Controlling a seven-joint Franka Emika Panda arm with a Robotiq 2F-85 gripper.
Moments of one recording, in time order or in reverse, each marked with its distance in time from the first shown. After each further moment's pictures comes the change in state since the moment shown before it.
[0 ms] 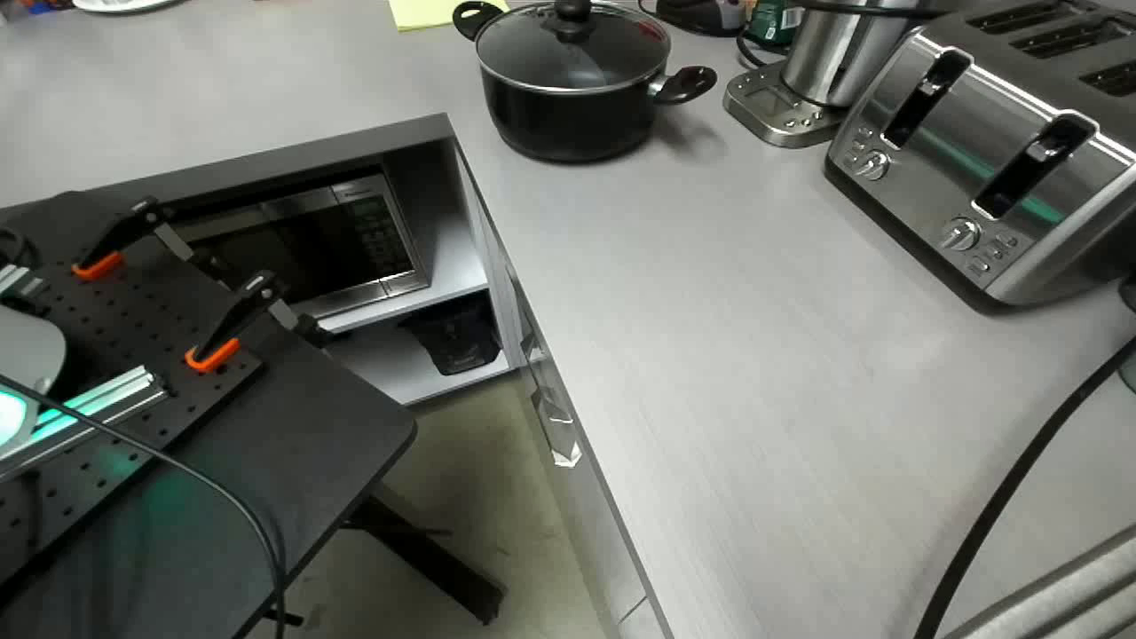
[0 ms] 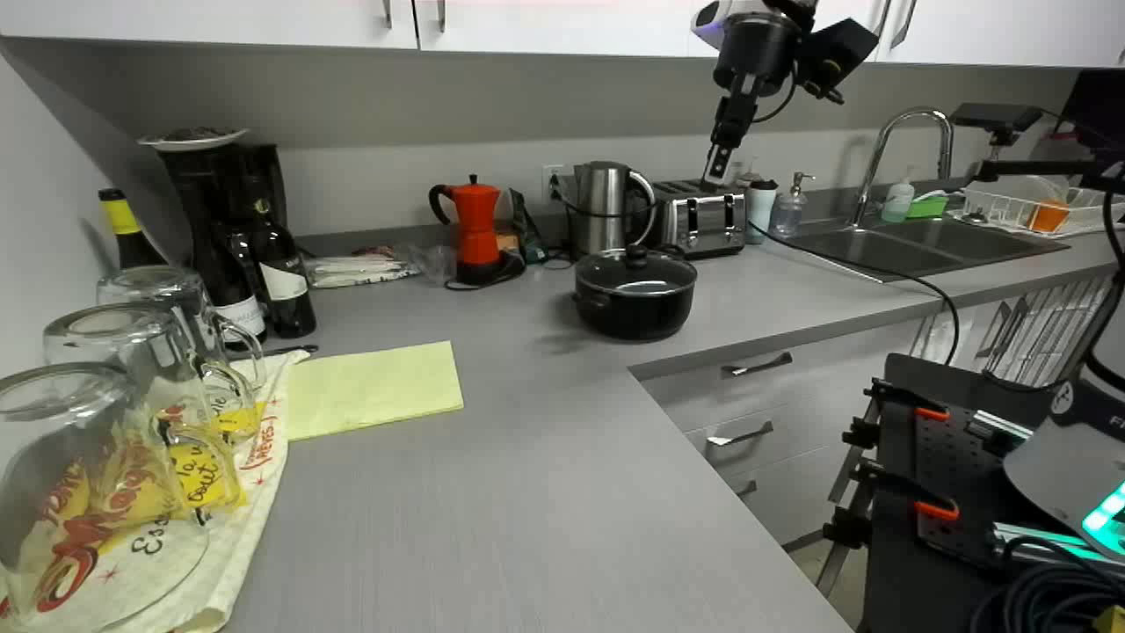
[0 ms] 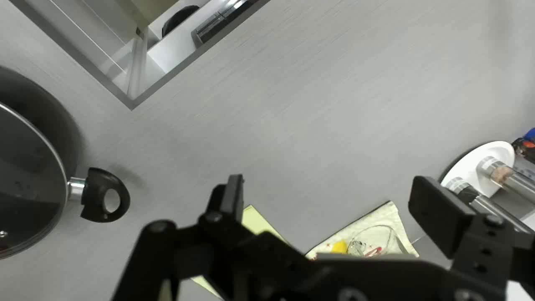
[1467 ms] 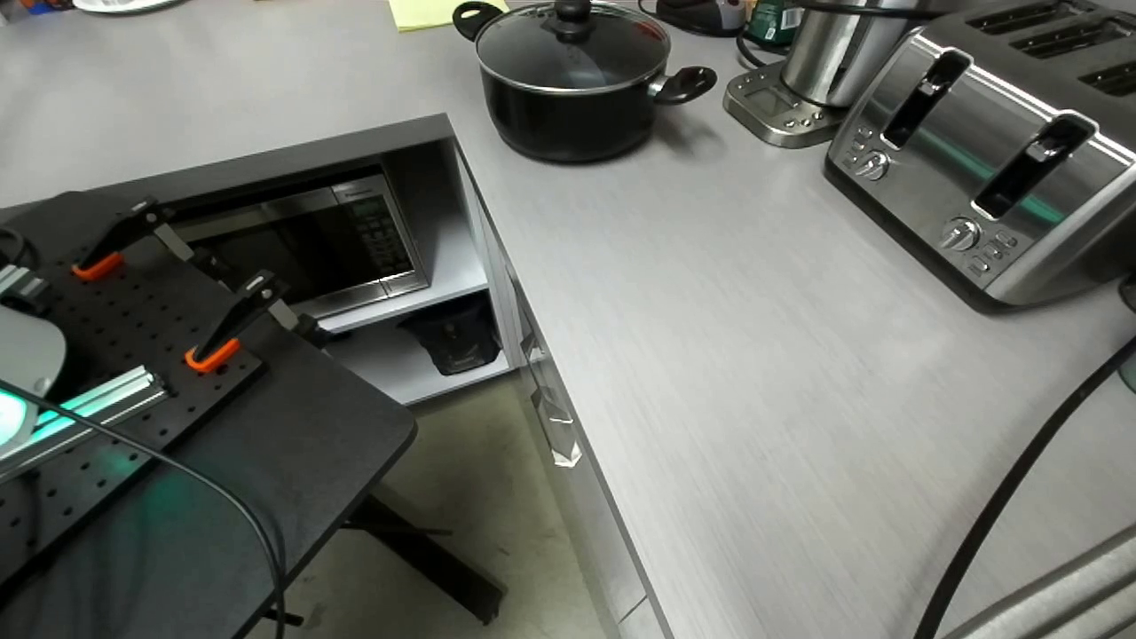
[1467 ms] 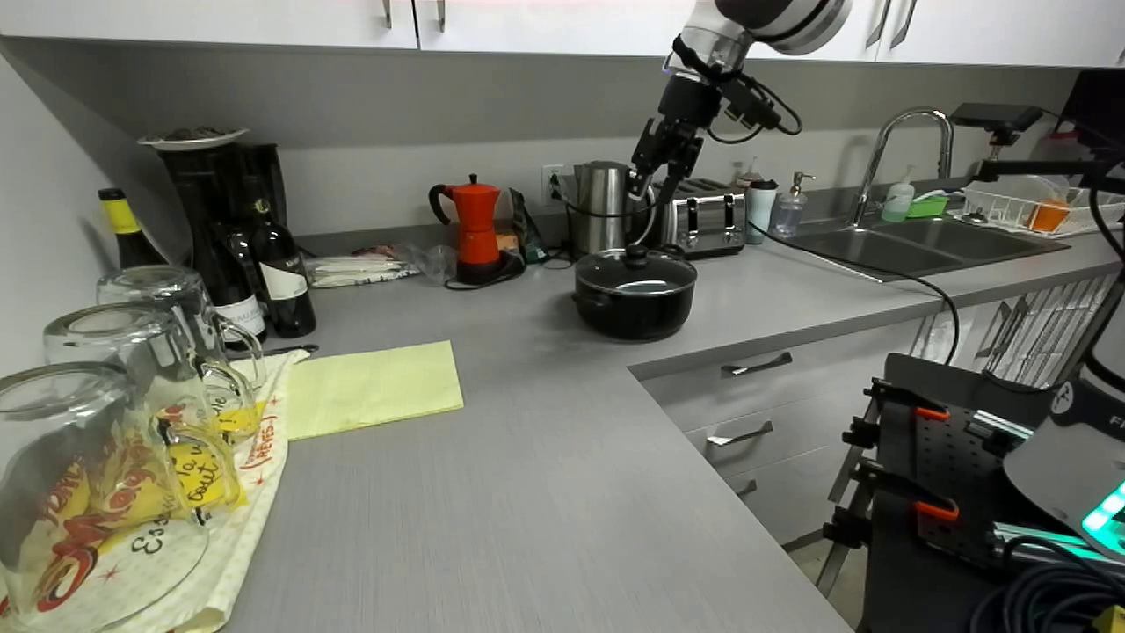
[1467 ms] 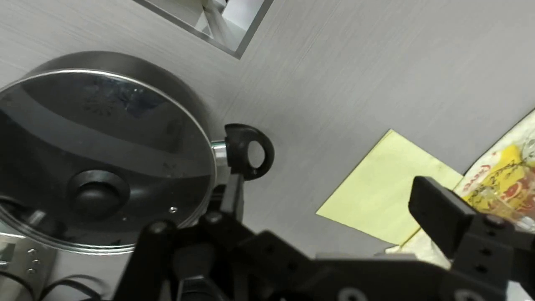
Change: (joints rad) arm -0.163 0.313 0.044 0.166 -0.033 0.264 0.265
